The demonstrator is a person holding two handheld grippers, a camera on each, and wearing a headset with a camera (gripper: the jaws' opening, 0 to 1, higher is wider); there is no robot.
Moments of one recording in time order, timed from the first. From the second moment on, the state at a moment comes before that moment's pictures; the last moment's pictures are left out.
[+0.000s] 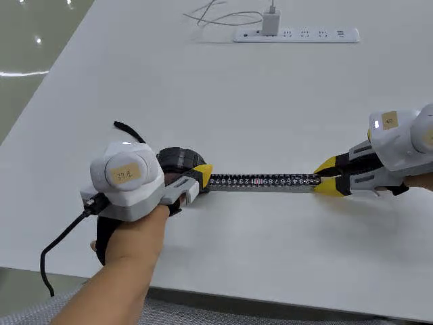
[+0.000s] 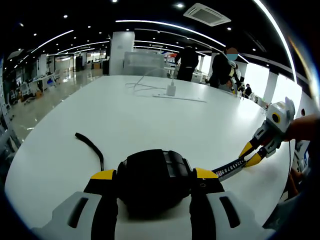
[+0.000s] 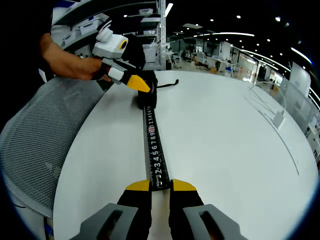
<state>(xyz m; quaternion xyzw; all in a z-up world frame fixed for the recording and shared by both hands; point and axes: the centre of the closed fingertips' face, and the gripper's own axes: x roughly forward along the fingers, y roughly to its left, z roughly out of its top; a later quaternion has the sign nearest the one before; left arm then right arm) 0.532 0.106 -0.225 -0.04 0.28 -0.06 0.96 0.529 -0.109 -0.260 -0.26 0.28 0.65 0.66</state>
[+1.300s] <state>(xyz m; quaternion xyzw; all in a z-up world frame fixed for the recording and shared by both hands) 0.534 0.107 -0.227 -0.05 0.28 -0.05 0.96 0.527 -0.066 -0.262 -0.26 0.27 0.67 0.64</state>
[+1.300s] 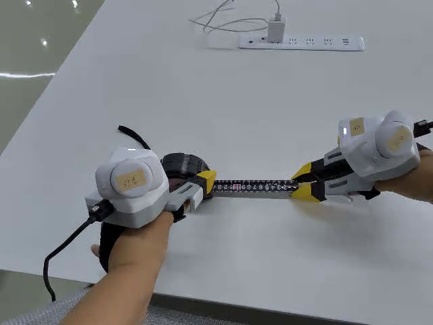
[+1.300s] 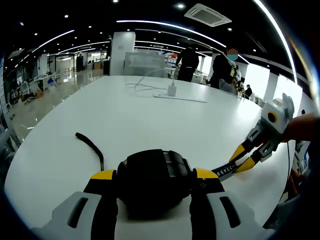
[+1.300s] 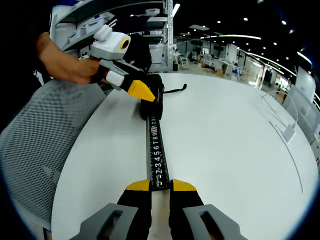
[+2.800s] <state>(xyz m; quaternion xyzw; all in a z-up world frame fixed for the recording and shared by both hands) 0.533 0.107 -0.226 -0.05 0.28 -0.05 0.96 0.522 -0.006 -0.262 -0.25 0.25 0.69 0.63</state>
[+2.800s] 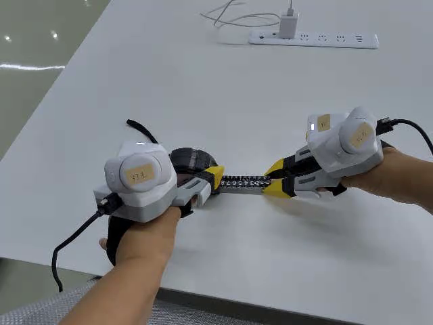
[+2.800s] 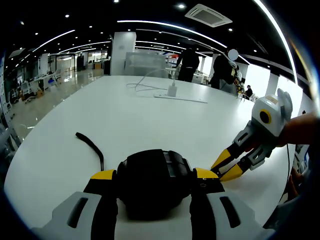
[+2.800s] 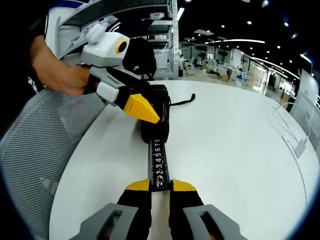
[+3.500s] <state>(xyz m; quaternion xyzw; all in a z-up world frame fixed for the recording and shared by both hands) 0.533 0.107 -0.226 -0.05 0.28 -0.05 0.96 0.520 0.016 -0.263 -0.24 0.25 0.70 0.63</state>
